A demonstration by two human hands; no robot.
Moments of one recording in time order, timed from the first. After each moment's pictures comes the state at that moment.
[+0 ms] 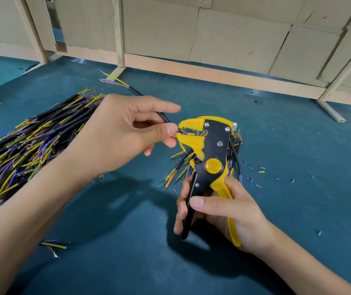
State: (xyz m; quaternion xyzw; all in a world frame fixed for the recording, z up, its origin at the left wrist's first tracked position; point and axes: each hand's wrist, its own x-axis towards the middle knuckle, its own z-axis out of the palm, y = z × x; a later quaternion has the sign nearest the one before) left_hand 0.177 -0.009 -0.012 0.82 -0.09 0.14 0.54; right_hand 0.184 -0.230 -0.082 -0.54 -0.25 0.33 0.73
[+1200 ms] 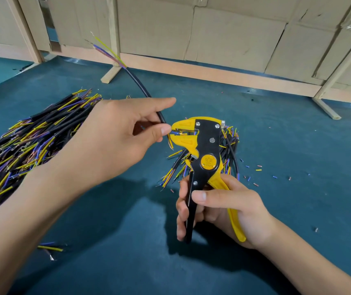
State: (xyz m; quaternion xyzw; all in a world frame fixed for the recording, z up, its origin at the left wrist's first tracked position) left_hand 0.174 -0.007 -0.015 0.89 -0.12 0.22 0.38; right_hand 0.188 -0.234 -0.074 -0.54 -0.22 0.38 0.72
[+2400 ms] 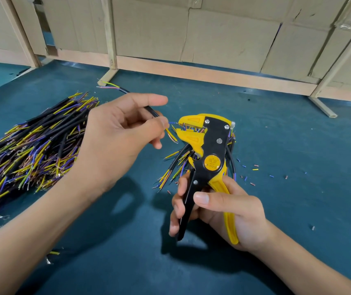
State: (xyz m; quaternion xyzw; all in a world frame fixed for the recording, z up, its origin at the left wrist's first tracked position) left_hand 0.187 -0.026 -0.029 0.68 -0.08 0.23 0.69; right_hand 0.186 -0.233 -0.081 -0.48 -0.24 0.37 0.76
